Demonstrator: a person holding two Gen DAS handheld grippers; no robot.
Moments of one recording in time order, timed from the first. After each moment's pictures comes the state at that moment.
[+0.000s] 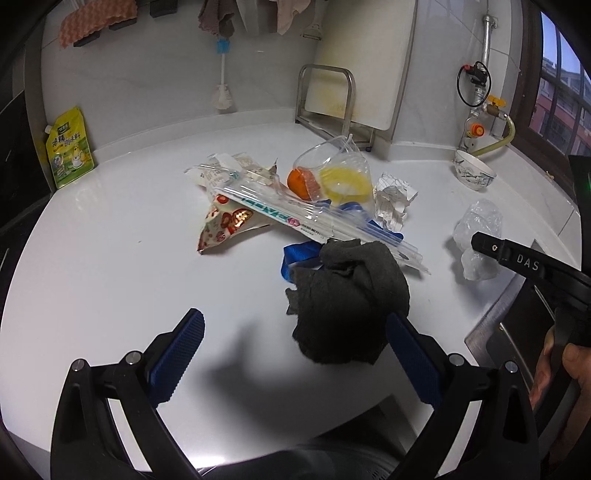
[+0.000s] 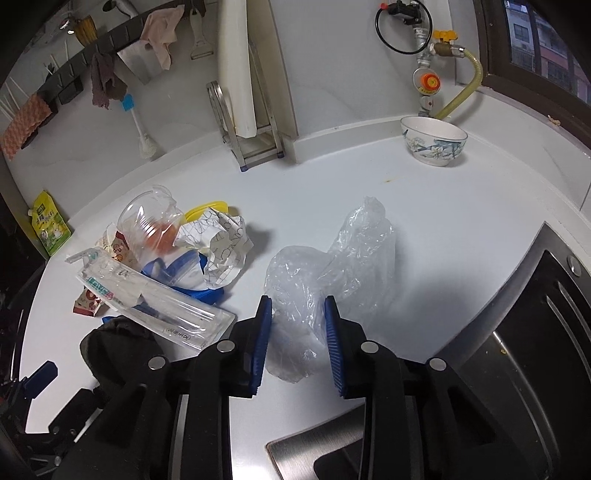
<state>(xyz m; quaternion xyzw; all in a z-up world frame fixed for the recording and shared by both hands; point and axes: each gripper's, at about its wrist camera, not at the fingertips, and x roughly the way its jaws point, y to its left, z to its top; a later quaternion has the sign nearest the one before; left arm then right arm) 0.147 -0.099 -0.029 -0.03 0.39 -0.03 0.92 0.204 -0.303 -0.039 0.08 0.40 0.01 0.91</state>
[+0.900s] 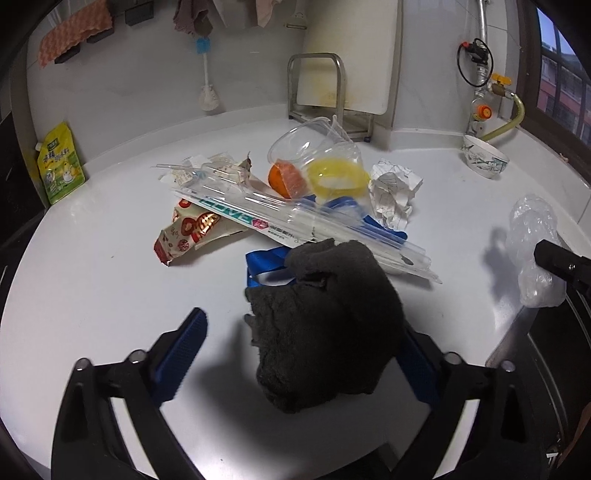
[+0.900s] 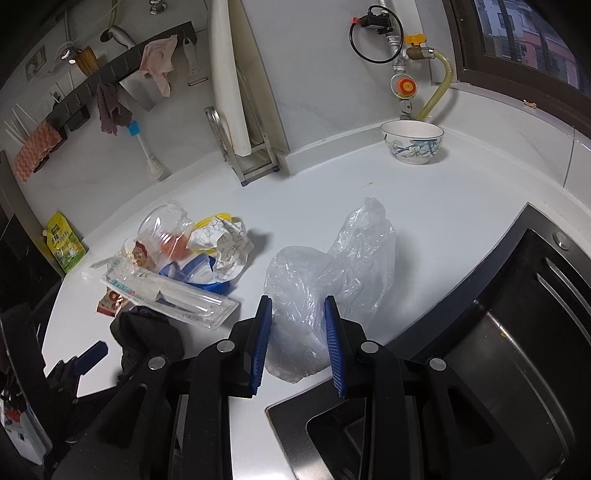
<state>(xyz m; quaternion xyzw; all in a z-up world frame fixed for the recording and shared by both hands) 0.182 -0.135 -0.055 0.01 0.39 -0.02 0.92 0.164 -0.317 -0.025 0.13 0.38 0.02 0.92</state>
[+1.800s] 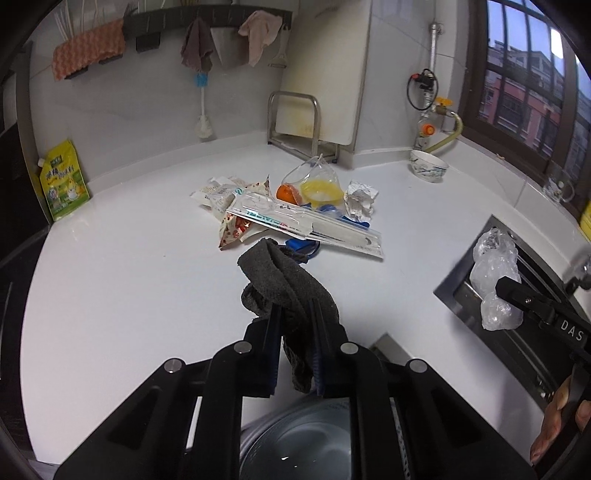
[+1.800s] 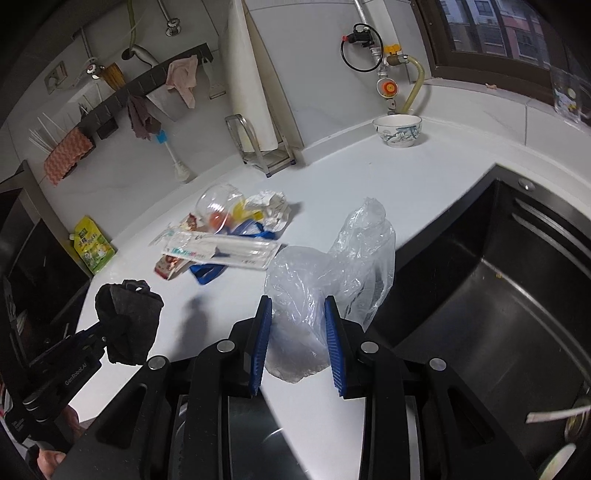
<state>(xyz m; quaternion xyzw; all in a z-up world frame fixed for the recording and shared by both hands) 0.078 -0.060 0.007 0.02 0.36 -0.11 0.93 0.032 -0.265 -0.006 0.18 0.36 0.01 0.92</state>
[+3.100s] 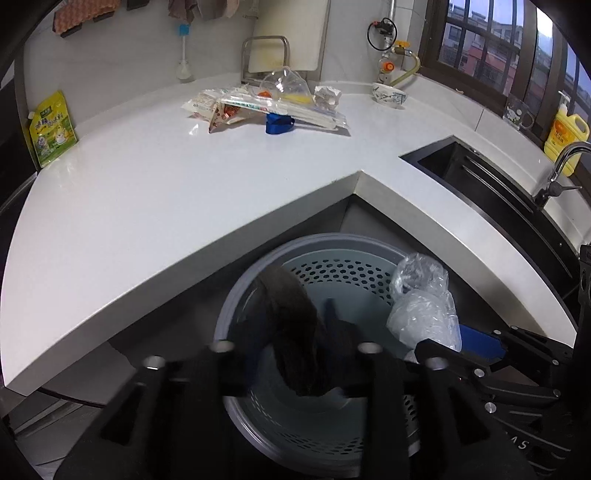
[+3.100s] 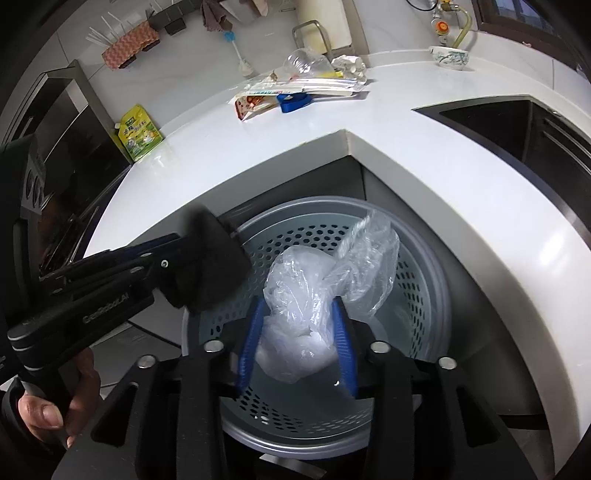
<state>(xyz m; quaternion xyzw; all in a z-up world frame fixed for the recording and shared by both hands) -0.028 -0.026 -0.070 0.03 0.42 -0.17 0.89 -0.087 -0.150 -0.090 0.14 0.44 0.08 0.88</state>
